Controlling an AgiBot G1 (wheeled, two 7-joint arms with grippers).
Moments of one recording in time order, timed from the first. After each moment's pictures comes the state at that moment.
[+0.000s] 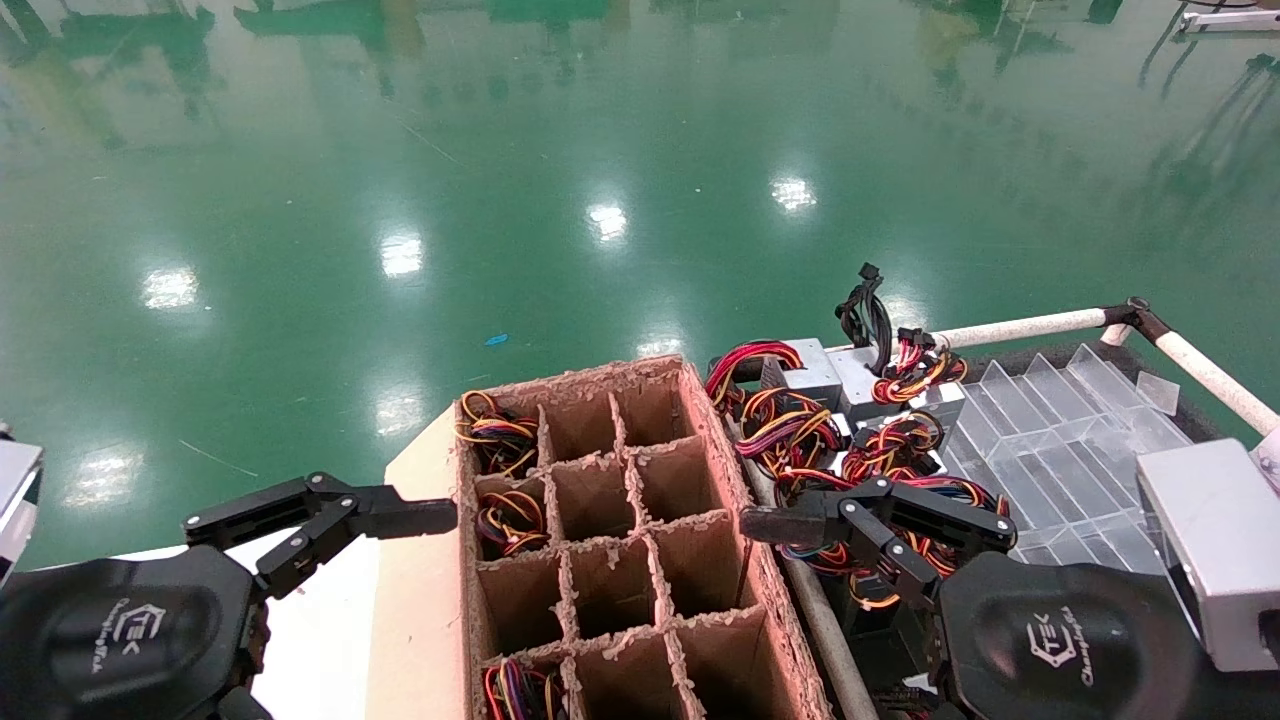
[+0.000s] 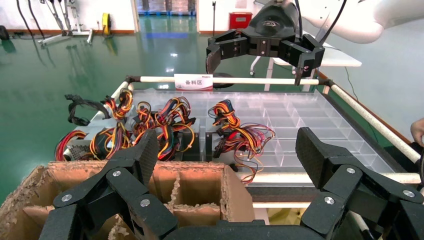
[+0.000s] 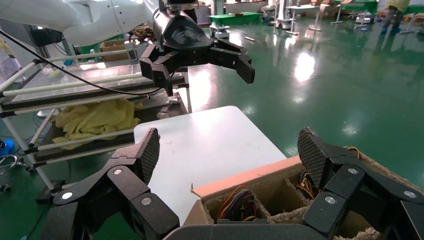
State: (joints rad) left arm -1.09 0.58 0.35 -1.27 0.68 1.47 -0.15; right arm 1.07 -0.61 -0.28 1.28 -0.73 -1.50 0.19
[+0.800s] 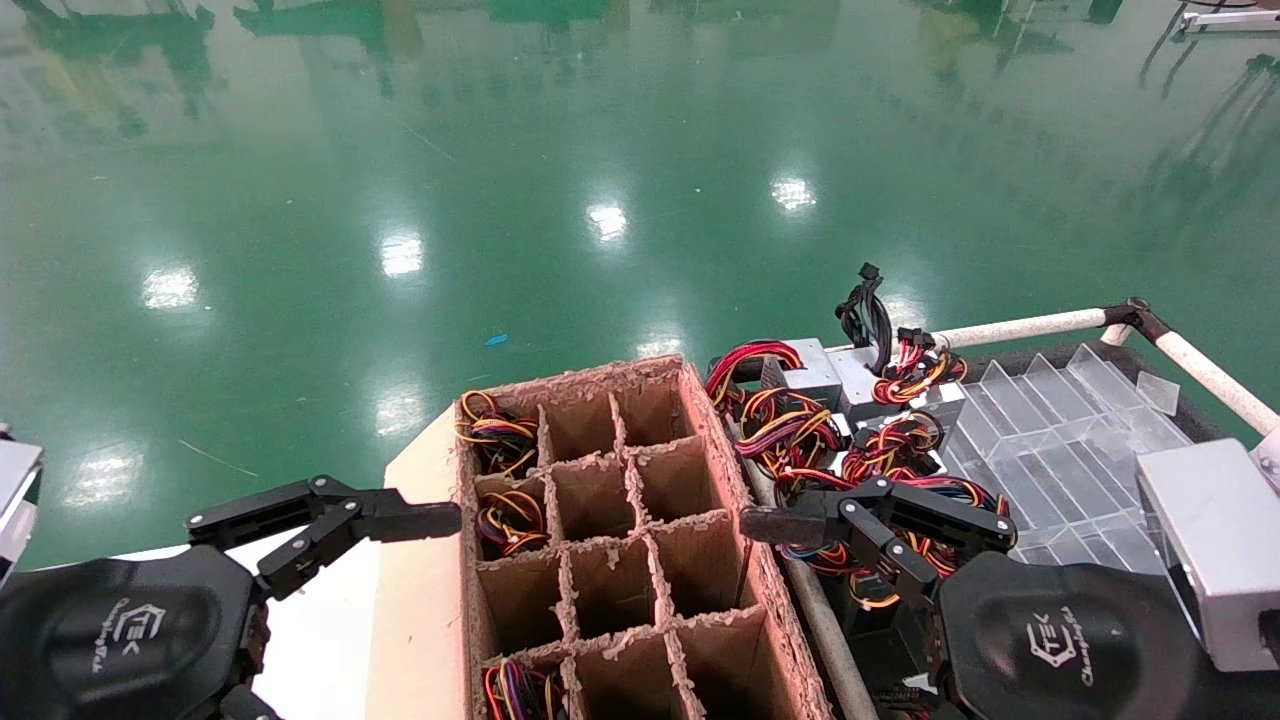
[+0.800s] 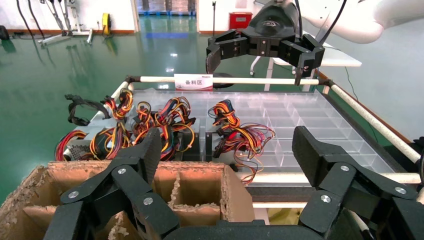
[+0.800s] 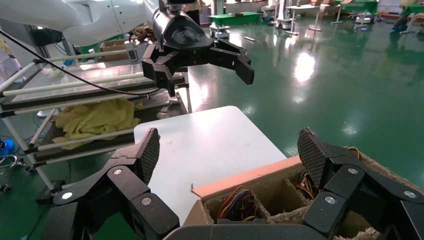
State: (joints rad) left arm -1.09 0.58 0.35 -1.27 0.68 1.47 -0.15; right arm 1.07 -0.61 -0.28 1.28 -0.73 -1.50 0.19
